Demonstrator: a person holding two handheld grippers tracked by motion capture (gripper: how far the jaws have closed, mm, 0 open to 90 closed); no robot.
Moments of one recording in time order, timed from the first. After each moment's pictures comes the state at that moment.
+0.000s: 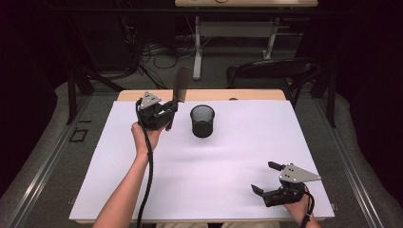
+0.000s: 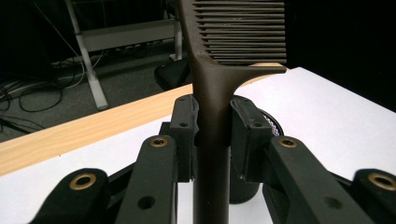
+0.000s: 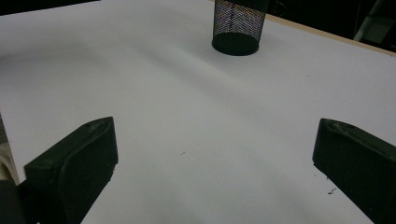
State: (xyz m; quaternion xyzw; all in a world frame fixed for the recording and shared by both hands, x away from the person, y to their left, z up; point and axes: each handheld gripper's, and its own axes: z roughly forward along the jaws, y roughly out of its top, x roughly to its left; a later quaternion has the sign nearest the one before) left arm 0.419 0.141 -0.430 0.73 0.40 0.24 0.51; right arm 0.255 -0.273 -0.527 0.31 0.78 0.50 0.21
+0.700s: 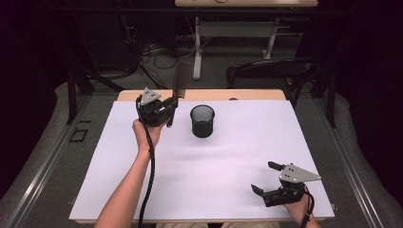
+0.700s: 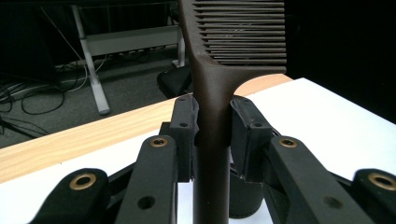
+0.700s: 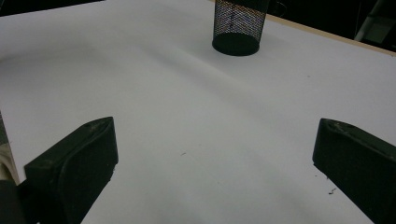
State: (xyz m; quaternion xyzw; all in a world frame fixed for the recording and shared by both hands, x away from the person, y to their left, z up) left arm 0.428 0.140 -0.426 0.71 0.41 0.24 0.52; right arm 0.255 -0.273 -0.527 0.31 0.78 0.50 0.21
